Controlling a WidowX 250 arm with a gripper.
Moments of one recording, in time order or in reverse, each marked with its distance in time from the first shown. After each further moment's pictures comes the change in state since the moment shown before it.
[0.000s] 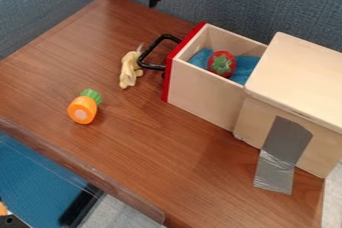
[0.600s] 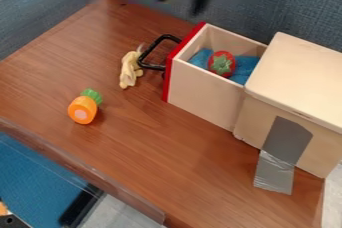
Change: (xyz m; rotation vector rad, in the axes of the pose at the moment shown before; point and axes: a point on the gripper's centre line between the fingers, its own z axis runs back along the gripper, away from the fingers) arm 0.008 -0.106 0.023 -0.082 -0.023 -0.251
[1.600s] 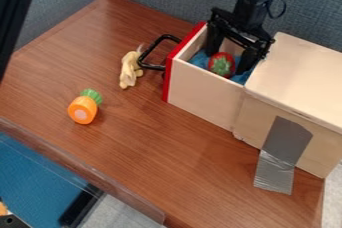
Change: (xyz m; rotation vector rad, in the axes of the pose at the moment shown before) arm -0.012 -0.068 -0.063 -0.046 0.147 -0.139
